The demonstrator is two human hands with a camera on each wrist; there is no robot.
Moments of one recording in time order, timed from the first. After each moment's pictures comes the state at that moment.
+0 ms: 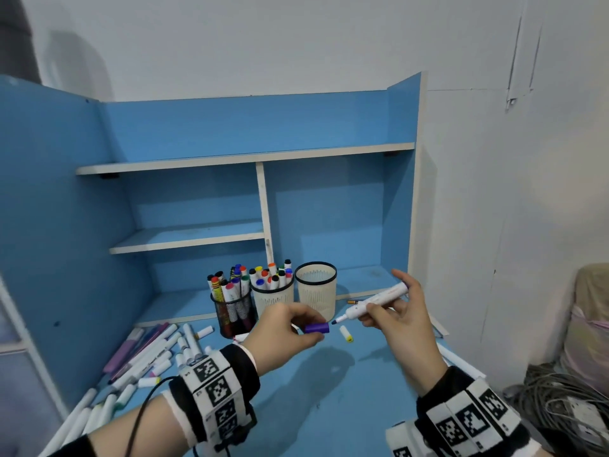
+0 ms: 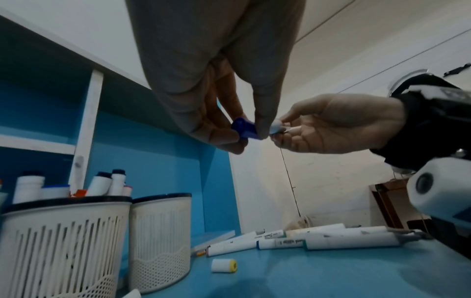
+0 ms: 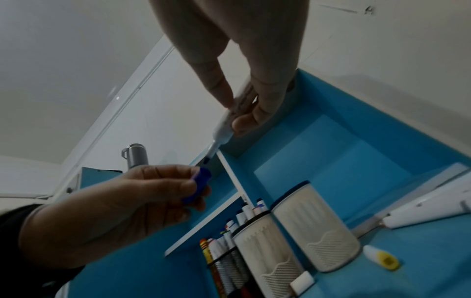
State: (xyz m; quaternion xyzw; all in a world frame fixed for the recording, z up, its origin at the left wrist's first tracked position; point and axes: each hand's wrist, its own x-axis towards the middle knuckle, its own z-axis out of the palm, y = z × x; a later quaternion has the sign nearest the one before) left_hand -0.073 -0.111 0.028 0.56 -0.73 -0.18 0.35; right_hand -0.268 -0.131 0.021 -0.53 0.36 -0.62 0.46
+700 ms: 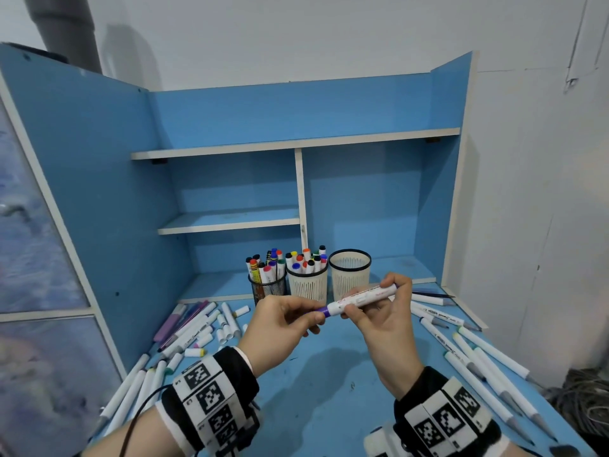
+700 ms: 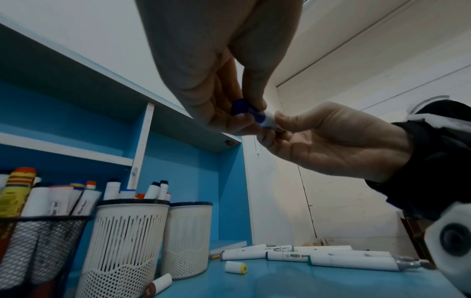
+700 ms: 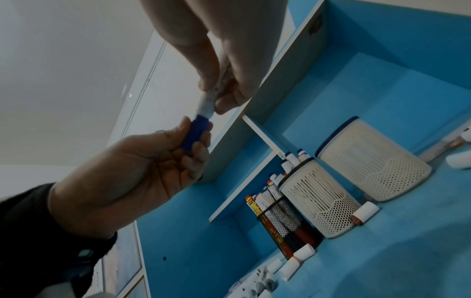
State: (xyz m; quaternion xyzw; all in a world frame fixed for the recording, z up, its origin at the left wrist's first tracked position) left_hand -0.038 -0.059 0.030 0.55 -0.62 -0.25 0.49; right_hand -0.196 -0.101 0.009 -0.54 0.20 -0.63 0.52
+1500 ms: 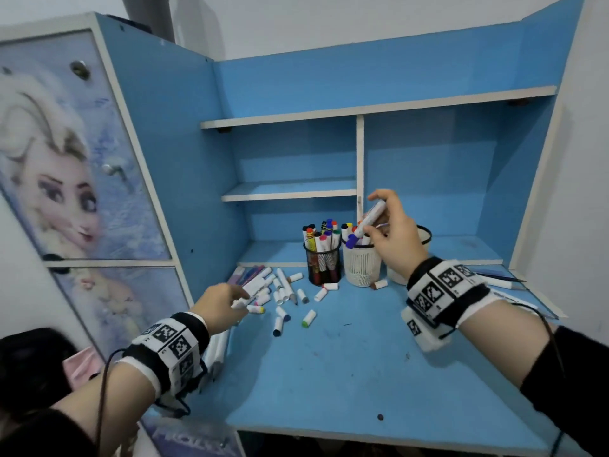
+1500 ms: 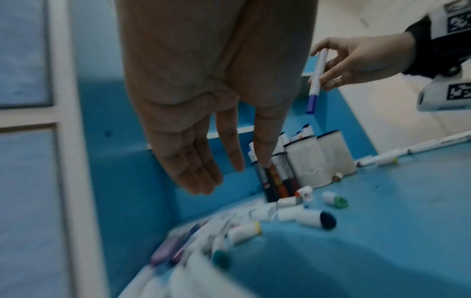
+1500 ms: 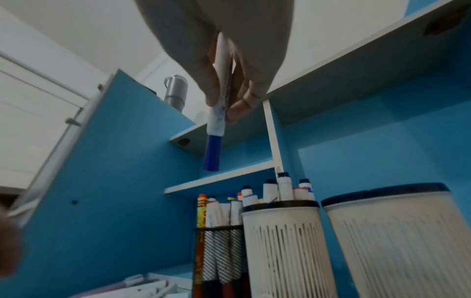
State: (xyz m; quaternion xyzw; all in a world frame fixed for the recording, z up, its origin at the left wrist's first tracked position) left_hand 0.135 -0.015 -0.007 0.82 -0.54 -0.06 0.16; right_hand -0.133 -0.177 0.047 -0.78 0.27 -0.51 0.25
